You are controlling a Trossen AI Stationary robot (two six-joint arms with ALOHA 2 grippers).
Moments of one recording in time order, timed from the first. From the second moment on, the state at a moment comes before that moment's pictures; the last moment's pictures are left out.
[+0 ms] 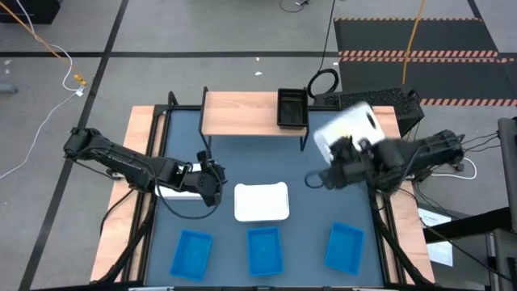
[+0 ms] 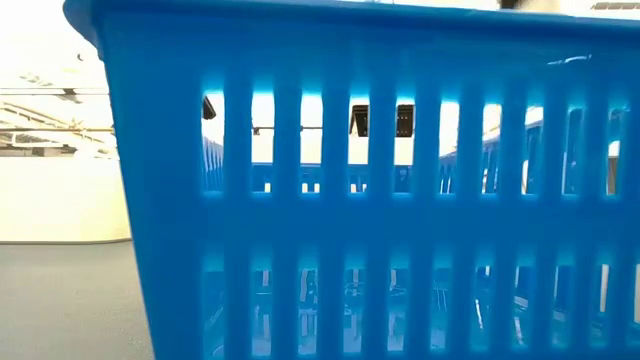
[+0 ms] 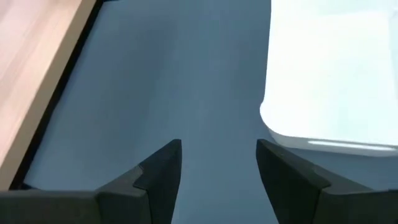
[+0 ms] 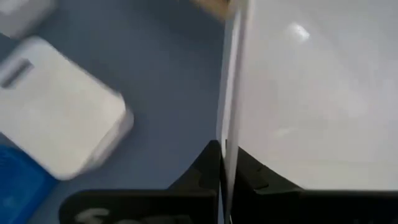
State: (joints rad) left arm -0.27 1.26 0.87 -0.56 -0.51 -0.21; right arm 0.28 1.31 1.53 -1.57 0.51 1.09
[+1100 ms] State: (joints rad) left arm -0.27 1.07 0.91 -0.76 -0.53 -0.39; right arm -0.25 1.87 1.92 -1.03 0.21 -0.39
